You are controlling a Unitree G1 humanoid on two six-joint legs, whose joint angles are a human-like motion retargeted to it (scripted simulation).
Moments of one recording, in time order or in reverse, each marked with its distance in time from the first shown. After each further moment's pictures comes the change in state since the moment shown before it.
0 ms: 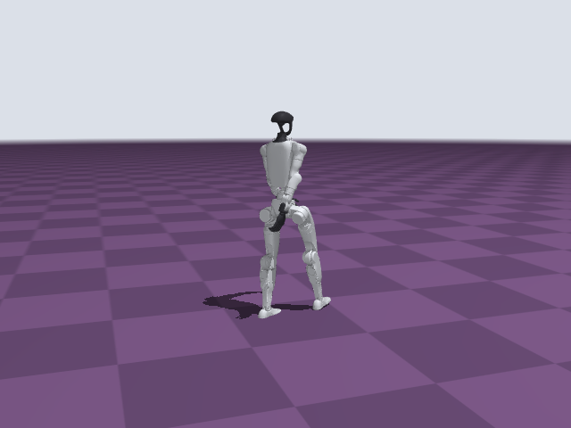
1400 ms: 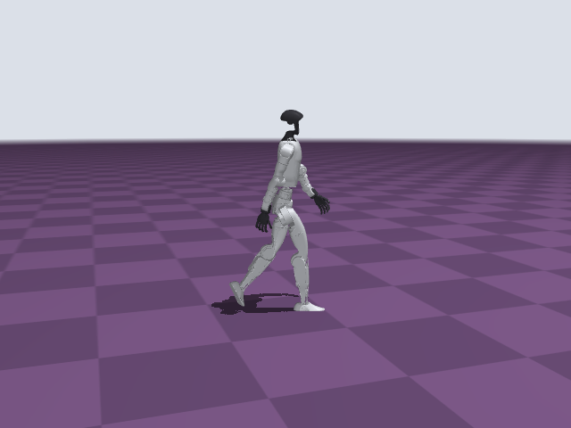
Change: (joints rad) left arm 0.016 0.074 0.128 0.196 0.004 -0.101 0.233; right arm -0.057 -0.048 -0.217 0.000 0.262 -0.090 -0.122; waist -0.049 0.030 -0.048; left_leg -0.026 0.027 0.246 0.344 0.731 -0.457; right_leg -0.036 -0.014 -0.196 0.014 0.023 -0.260
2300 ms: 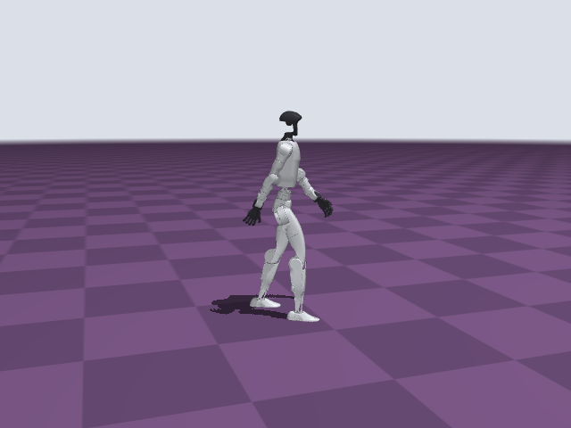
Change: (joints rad) left arm -0.027 -0.056 -0.128 -0.168 -0.057 0.038 -0.166; right arm 0.094 0.008 0.215 0.000 -0.386 0.110 0.092; waist 0.156 -0.037 0.045; left_leg -0.026 -0.024 -0.157 -0.337 -0.709 0.427; right_leg 0.021 -0.103 0.129 0.101 -0.022 0.263
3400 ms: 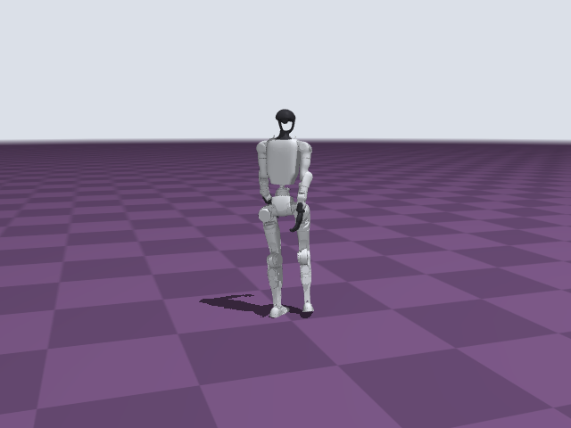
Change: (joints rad) left arm 0.047 -0.118 -0.057 0.052 0.269 0.036 0.038; right arm -0.150 -0.053 -0.103 0.000 0.178 -0.146 0.045; waist 0.032 0.104 -0.005; left_leg -0.187 -0.034 -0.182 0.145 0.067 0.096; right_leg 0.129 0.246 0.193 0.148 -0.046 -0.080
